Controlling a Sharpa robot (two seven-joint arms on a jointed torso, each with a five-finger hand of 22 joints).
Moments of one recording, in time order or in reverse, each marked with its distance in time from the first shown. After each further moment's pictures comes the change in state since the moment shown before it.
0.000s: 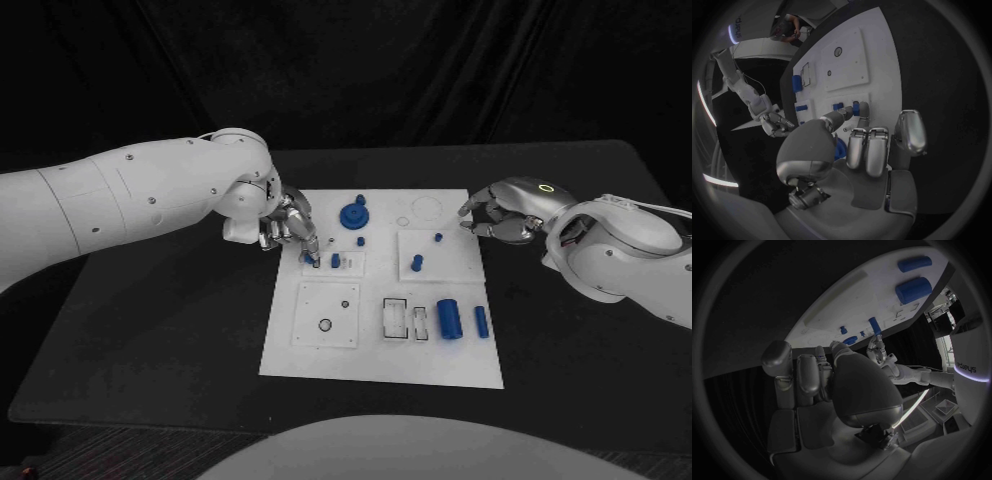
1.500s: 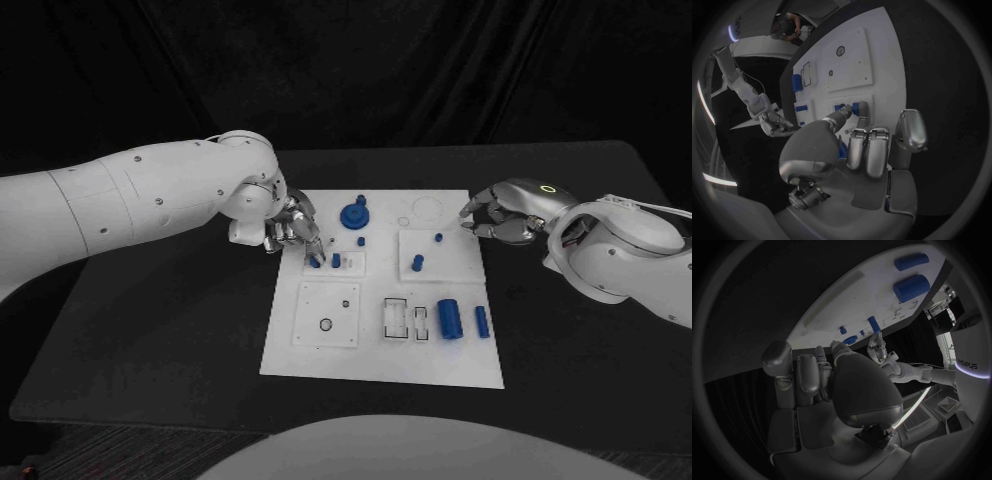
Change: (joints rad) left arm -0.011 0.013 0.006 -0.001 0.017 -0.016 -0.026; left_hand 0.021 0.060 -0.153 0.003 -0.177 -0.051 0.043 -0.066 -0.053 -0.001 0.035 0.000 0.000 -0.004 0.029 0.000 0.000 0.000 -0.027 0.027 -0.018 0.000; right arm 0.000 -0.003 0.000 0.000 0.028 0.009 -0.001; right_hand -0.003 -0.003 0.000 0.000 0.000 0.000 0.000 0.000 -0.002 -0.002 0.002 -0.001 0.000 0.000 0.000 0.000 -0.001 0.000 0.000 0.000 0.000 0.001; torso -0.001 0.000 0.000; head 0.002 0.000
